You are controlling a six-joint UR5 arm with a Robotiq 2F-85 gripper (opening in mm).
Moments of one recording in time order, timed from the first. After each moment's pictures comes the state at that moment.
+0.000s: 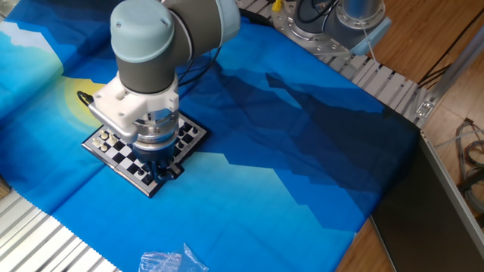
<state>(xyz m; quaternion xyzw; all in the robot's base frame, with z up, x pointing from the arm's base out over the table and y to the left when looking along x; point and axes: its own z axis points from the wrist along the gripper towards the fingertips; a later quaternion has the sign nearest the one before) 0.648 0.008 0.045 -0.01 1.00 -0.02 0.08</state>
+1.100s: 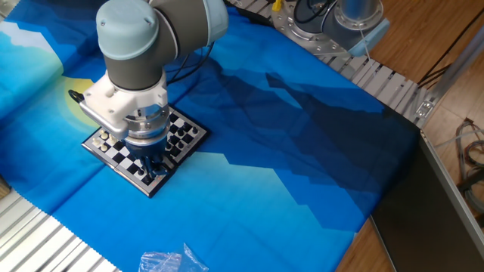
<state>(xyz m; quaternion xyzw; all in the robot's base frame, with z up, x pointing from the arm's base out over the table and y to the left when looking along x) 0.639 -0.011 0.037 -0.02 1.00 -0.01 0.07</state>
